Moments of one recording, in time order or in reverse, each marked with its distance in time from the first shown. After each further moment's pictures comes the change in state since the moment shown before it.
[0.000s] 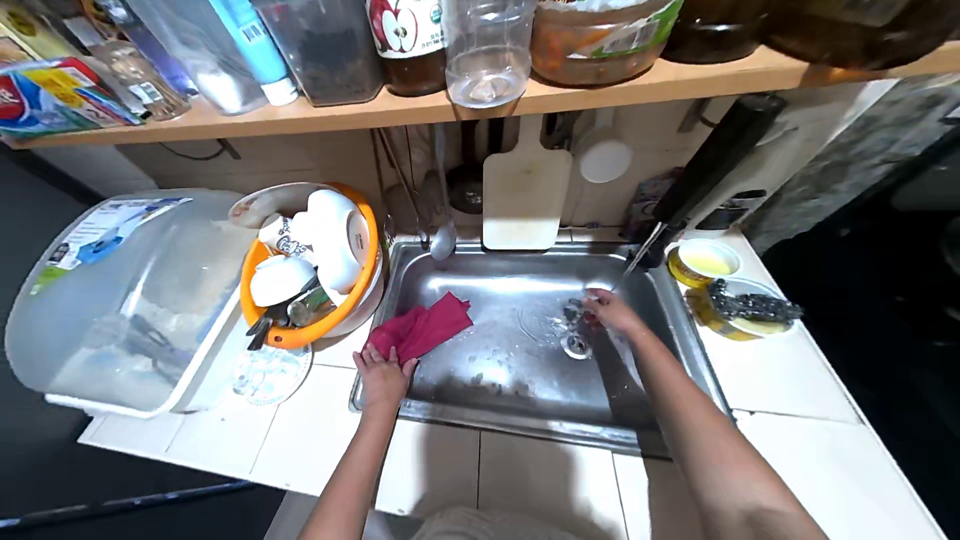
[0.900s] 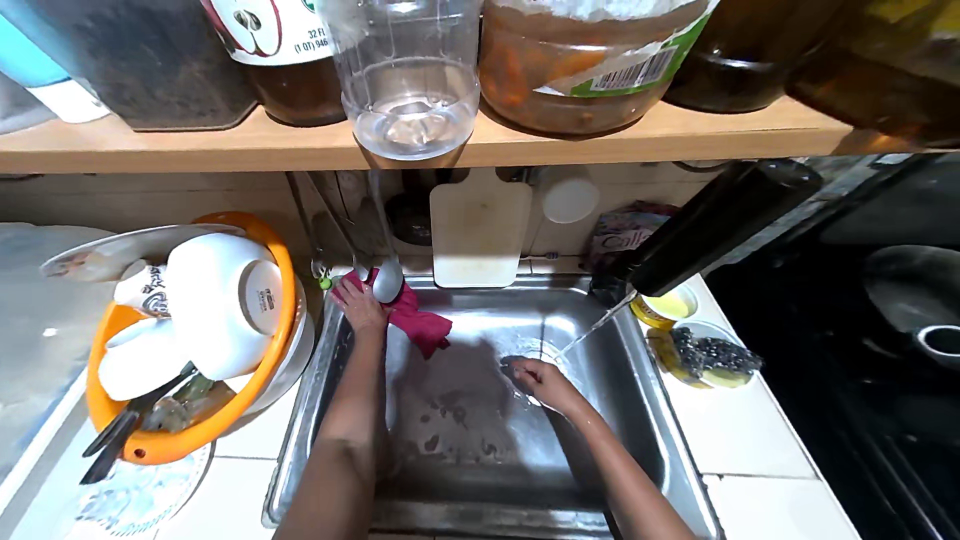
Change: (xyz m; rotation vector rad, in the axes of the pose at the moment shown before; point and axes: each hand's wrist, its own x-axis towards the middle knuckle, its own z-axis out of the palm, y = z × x) left_hand 0.235 0.119 -0.060 -0.217 0.282 -0.034; right_hand 0.016 0.025 0.036 -0.217 -0.217 -0.329
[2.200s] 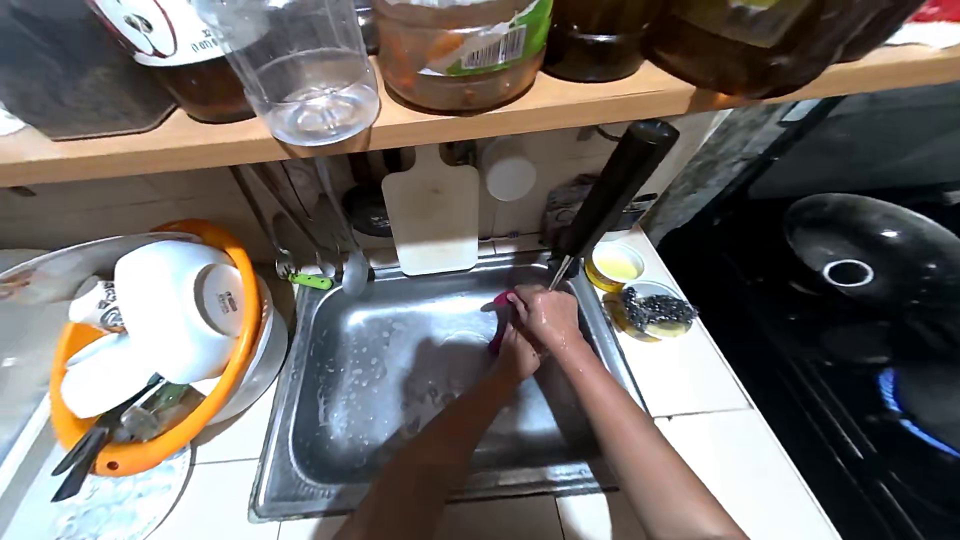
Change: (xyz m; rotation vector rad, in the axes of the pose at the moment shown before) left_hand -0.239 0.216 0.037 -0.632 -0.078 0.930; right_hand -0.024 -0.064 -0.069 -0.576 0.482 0.020
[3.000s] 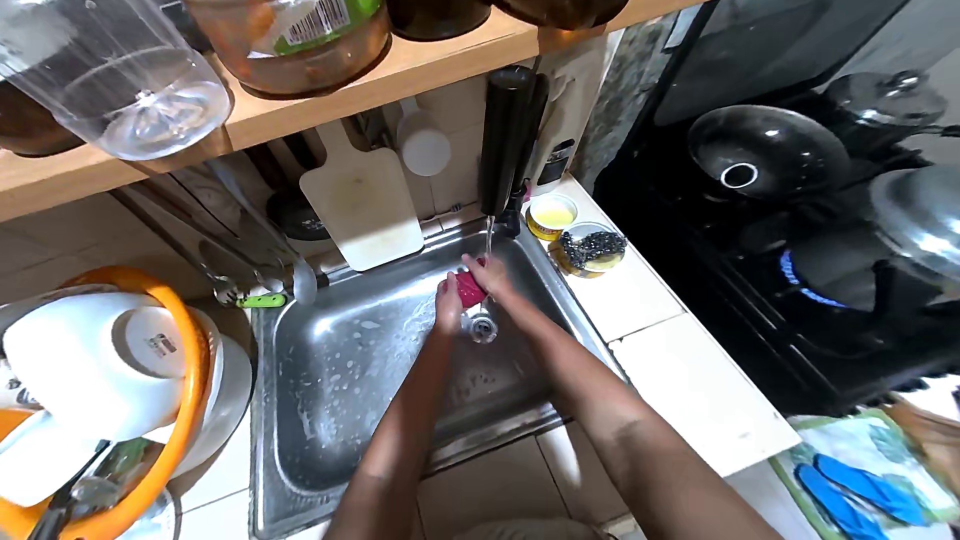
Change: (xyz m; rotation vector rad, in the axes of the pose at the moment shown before) left_hand 0.025 -0.019 -0.043 -0.966 0.114 -0.811; right_hand 0.024 0.033 0.058 0.807 -0.029 0.509
